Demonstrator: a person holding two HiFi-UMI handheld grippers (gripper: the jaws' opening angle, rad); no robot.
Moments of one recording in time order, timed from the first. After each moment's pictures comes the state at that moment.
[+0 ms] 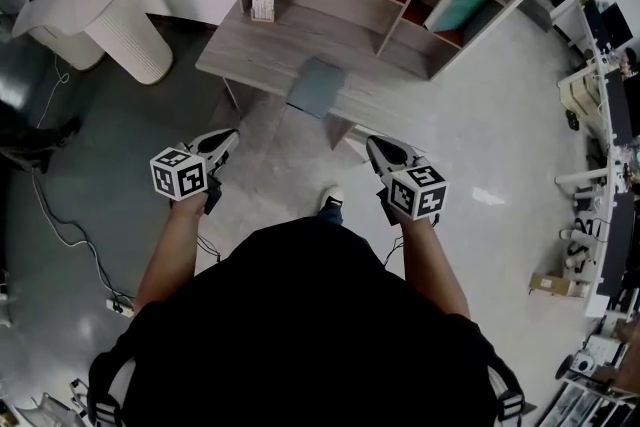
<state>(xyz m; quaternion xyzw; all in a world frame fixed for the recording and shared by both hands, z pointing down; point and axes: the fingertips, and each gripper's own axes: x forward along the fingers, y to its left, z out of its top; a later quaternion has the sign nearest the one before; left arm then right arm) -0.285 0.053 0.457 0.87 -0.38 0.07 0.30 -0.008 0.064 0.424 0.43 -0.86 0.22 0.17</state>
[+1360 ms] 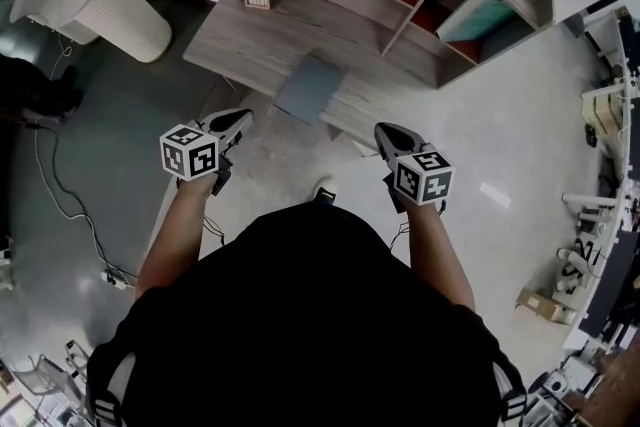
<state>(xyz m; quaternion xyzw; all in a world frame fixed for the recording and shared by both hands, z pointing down) -0.188 -0.065 0.480 0.86 -0.39 0.10 0.32 0.074 -0.070 0.477 0.39 -0.85 0.27 0.22</state>
